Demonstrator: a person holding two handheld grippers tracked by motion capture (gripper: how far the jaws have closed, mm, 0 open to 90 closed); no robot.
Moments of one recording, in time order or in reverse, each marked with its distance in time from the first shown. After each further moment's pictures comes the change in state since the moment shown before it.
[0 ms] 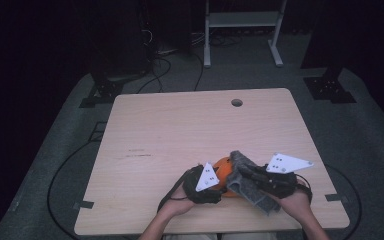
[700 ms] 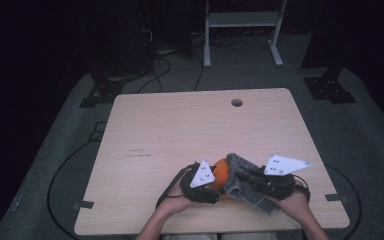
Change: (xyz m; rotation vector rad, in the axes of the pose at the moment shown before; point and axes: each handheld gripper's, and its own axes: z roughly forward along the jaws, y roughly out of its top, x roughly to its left) left arm 0.006 -0.003 -0.003 0.011 -0.029 0.006; right arm 0.007 0.001 0.003 0.012 0.057 -0.031
